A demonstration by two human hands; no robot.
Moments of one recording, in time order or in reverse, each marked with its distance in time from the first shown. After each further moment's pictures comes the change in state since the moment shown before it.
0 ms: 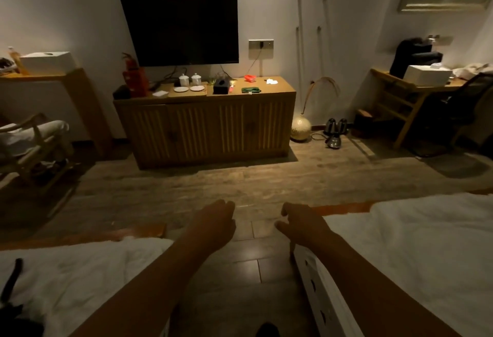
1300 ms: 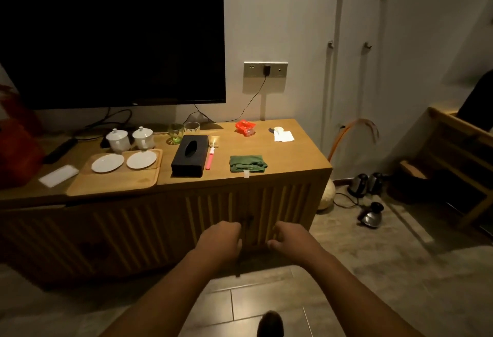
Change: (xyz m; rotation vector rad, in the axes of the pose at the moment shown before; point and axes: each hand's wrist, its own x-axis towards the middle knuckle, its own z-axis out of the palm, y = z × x) left_hand 1.078 -0.196 -0.017 -0.108 -0.143 0.002; right_hand 1.057 0.048 -0.155 0.133 -0.123 0.063
